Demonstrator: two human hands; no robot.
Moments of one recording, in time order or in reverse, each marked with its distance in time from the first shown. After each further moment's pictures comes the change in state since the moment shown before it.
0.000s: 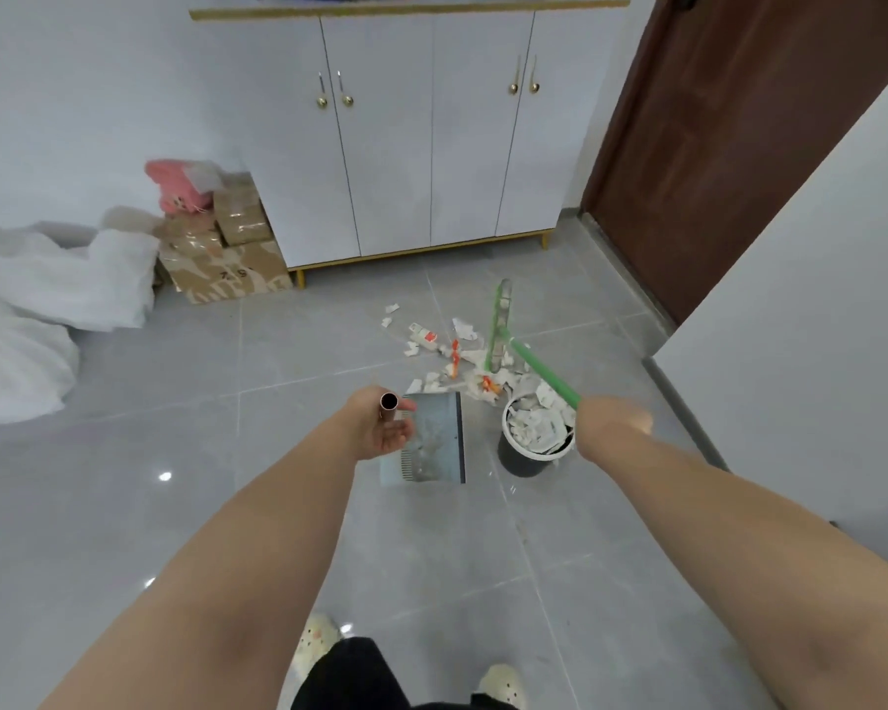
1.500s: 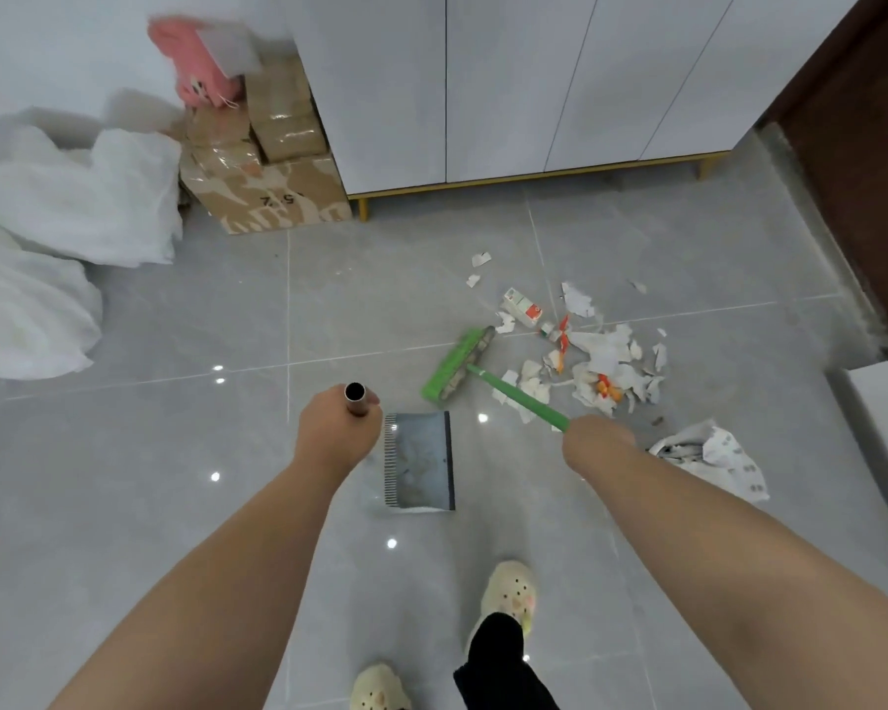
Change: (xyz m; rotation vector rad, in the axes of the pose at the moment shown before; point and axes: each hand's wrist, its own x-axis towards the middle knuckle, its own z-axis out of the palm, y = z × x) left_hand 0.274 0.145 -0.206 0.856 0.564 0.350; right_hand 0.315 -0.333 0.020 -0.108 -0.321 -0.150
